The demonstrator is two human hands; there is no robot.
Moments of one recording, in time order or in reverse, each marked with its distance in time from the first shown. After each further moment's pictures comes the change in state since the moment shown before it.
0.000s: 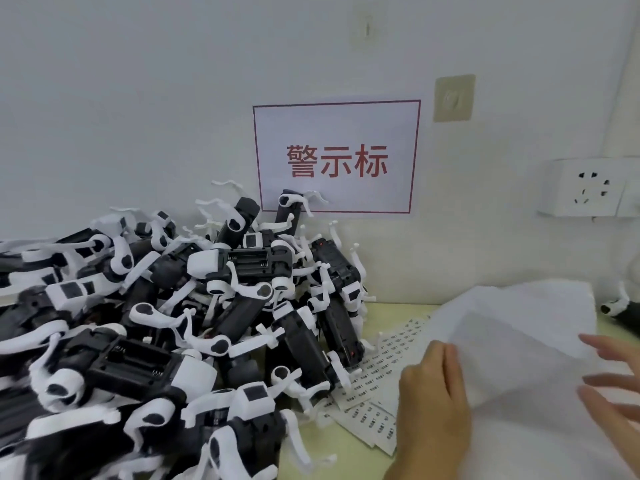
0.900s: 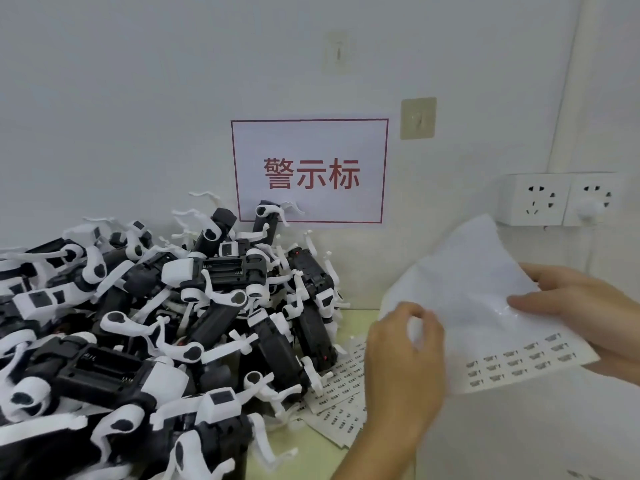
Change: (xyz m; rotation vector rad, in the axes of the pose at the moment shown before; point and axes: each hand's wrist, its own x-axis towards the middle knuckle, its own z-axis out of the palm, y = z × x) left_hand 0.014 0.058 -0.026 -0.046 0.099 -0.008; right_hand -0.011 -0.134 0.024 -0.193 -0.487 0.006
